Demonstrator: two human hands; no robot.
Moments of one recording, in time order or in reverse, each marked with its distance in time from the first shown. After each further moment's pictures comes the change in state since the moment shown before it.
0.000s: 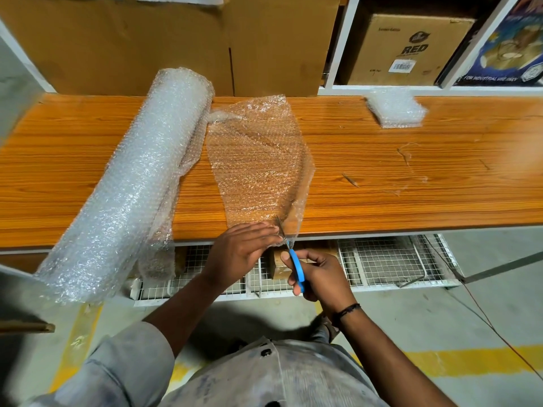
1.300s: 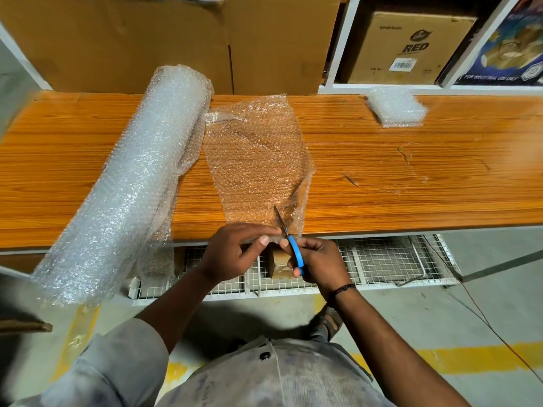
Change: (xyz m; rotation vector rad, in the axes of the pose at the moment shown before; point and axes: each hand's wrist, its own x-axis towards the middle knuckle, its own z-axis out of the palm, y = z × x) left_hand 0.012 0.003 -0.017 -0.373 0.064 -0.075; right_hand 0.027 -0.012 0.003 0.014 0.047 0.002
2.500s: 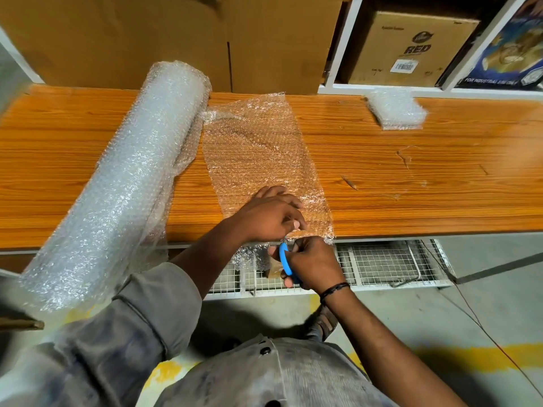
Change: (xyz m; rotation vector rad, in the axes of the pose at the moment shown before) left_hand 0.102 0.005 0.017 0.313 -0.565 -0.228; right_hand -0.002 -0.031 0.009 -0.441 0.039 0.043
